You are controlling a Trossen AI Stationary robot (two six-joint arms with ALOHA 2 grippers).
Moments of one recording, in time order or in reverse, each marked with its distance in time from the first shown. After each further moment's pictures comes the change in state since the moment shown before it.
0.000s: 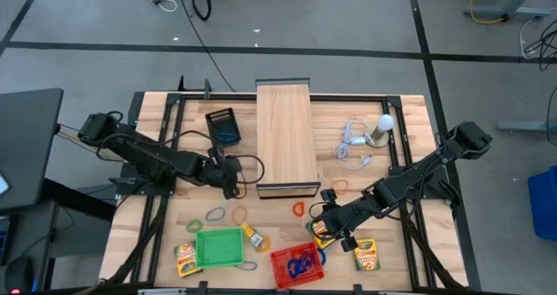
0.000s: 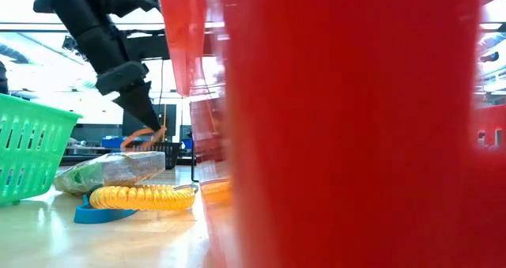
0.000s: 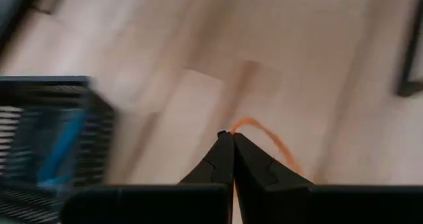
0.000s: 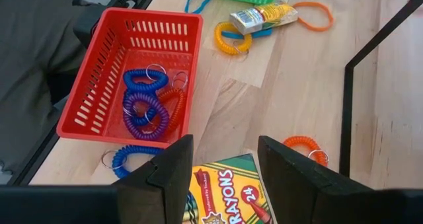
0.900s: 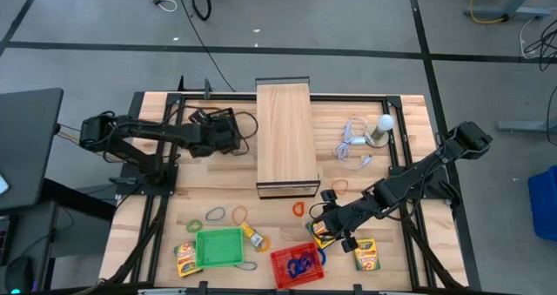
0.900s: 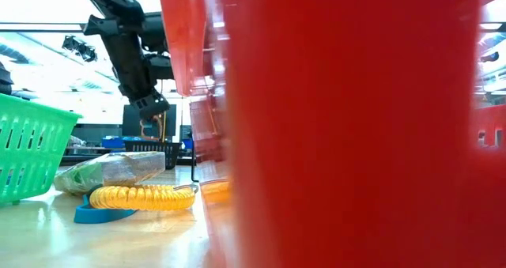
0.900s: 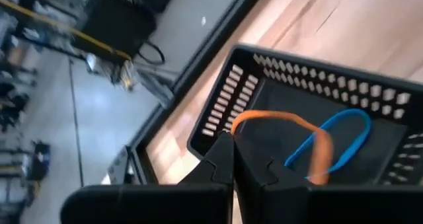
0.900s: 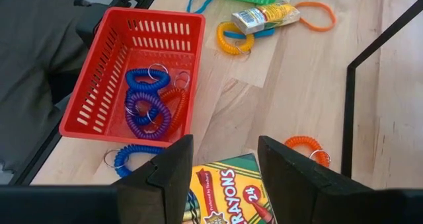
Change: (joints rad) left arm 0.442 -0.001 0.053 -0.192 -0.319 0.118; right arm 0.003 0.000 0.000 0.000 0.000 0.000
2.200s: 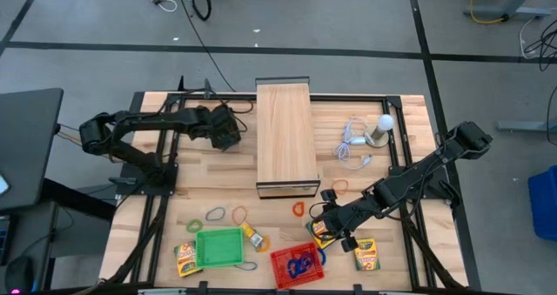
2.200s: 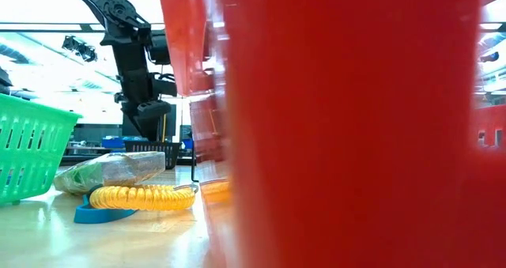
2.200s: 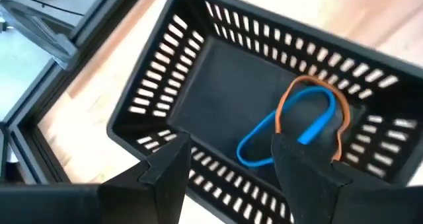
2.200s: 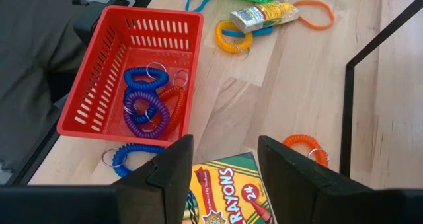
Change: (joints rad) left arm 0.264 -0.001 0.000 0.084 0.478 0.134; right arm -0.001 0.000 0.000 -0.004 0.000 0.000
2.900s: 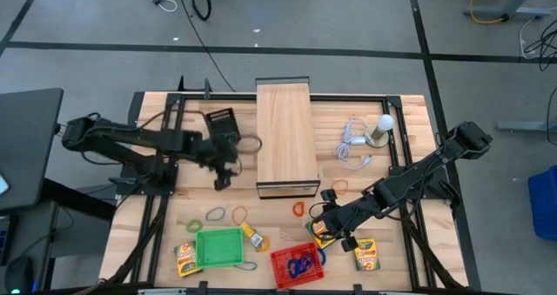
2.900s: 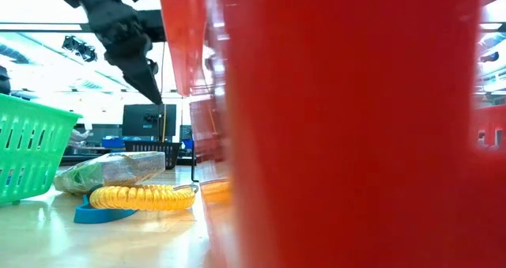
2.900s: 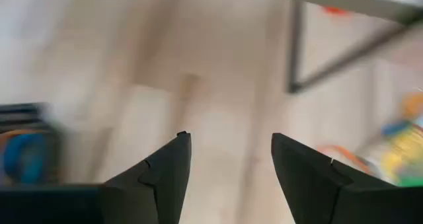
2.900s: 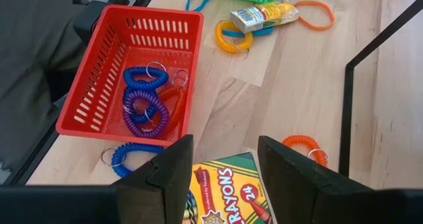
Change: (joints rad) left arm -0.509 -0.201 0.000 0.036 0.370 -0.024; right arm -0.001 0.000 0.000 -0.001 0.000 -0.008
